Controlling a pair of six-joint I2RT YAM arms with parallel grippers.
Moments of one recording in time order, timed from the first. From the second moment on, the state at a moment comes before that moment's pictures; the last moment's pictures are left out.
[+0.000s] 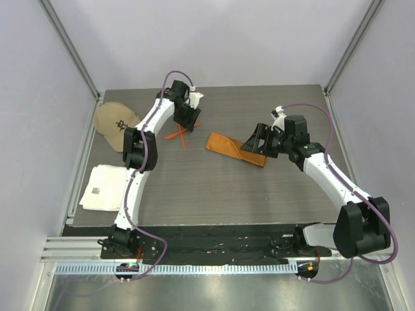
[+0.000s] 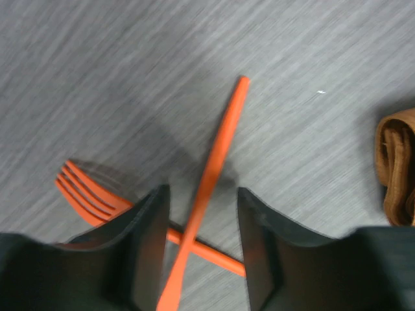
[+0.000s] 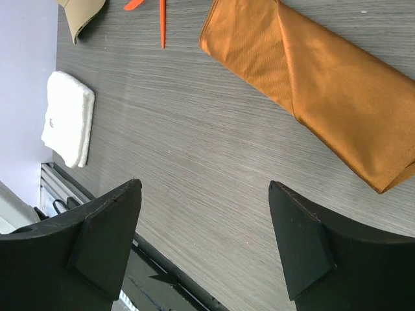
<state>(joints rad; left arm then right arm) -0.30 2.56 2.36 -0.92 0.26 0.31 0.21 1.28 0.90 -0.27 -0.50 0.48</state>
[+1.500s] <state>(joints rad) -0.55 1.97 1.85 -0.74 0.22 -0.11 0.41 1.90 1.17 0.17 -0.30 1.01</state>
